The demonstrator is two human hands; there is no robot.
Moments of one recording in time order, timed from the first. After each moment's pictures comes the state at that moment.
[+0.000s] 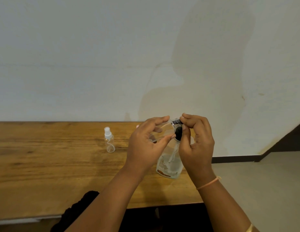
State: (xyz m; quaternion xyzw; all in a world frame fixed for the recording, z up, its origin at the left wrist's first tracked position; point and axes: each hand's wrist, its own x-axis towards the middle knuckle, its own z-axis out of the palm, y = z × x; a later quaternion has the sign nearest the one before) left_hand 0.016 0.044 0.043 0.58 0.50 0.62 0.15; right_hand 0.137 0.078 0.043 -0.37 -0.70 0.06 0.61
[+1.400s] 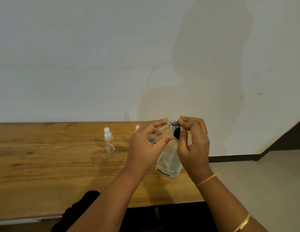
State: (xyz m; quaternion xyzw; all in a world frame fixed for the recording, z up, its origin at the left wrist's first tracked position) left_hand 0.018 0.044 0.036 0.56 0.53 0.60 0.20; right_hand 0.142 0.082 0.033 -0.36 -0.72 0.07 0.58
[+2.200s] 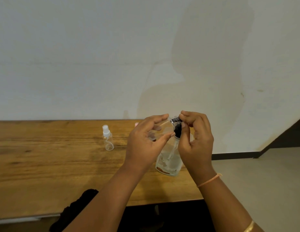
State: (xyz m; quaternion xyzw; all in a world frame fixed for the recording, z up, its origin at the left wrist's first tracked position) left_hand 0.018 0.042 0.044 0.58 0.51 0.61 0.16; right_hand 0.138 0.078 0.043 -0.37 -0.71 0.07 0.60
